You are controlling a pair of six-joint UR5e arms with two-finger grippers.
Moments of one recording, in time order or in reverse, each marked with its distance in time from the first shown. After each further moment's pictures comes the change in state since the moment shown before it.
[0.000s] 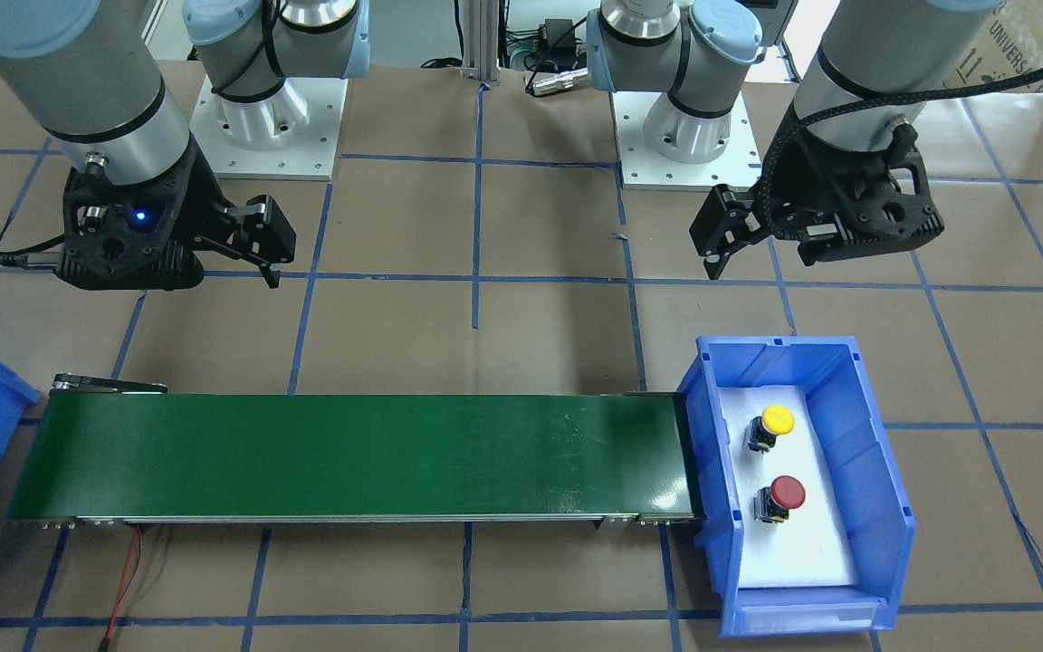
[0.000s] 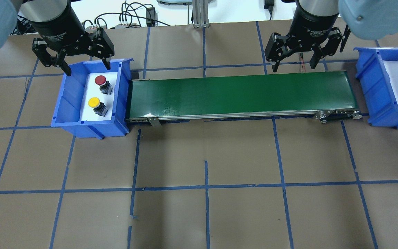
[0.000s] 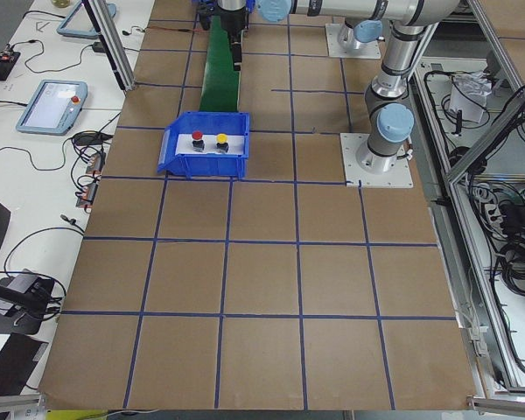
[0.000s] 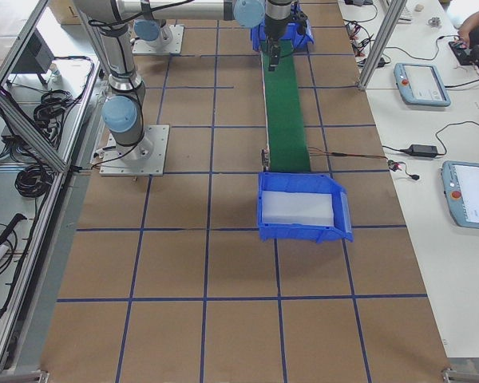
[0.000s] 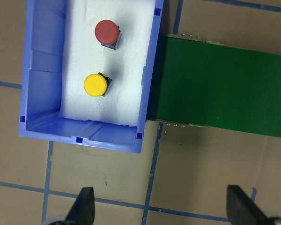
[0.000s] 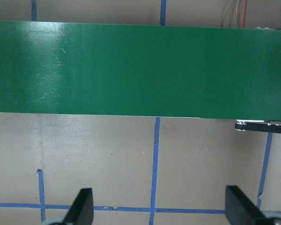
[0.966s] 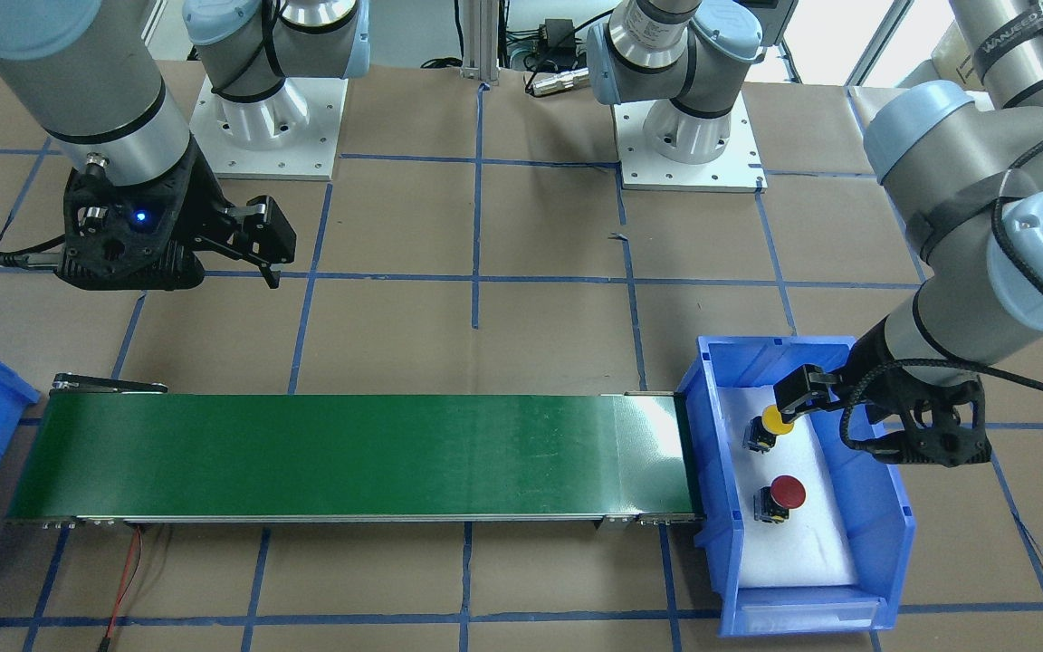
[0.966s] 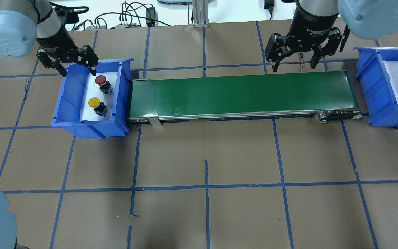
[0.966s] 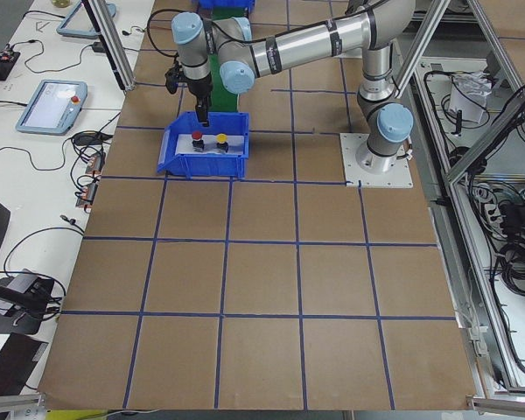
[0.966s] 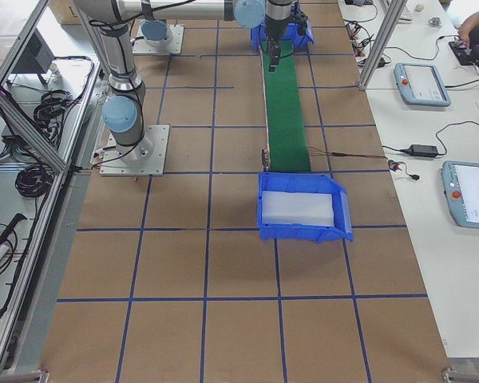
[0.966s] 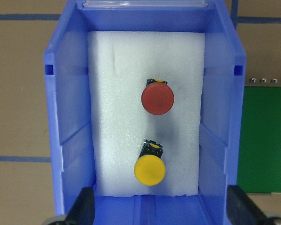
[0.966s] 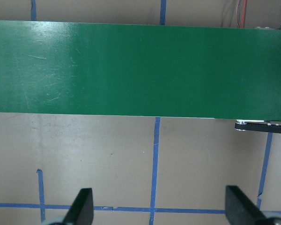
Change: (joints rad) left arm 0.180 -0.261 -0.049 0.253 -0.003 0.366; right arm 0.000 0.001 0.001 -0.001 0.000 0.000
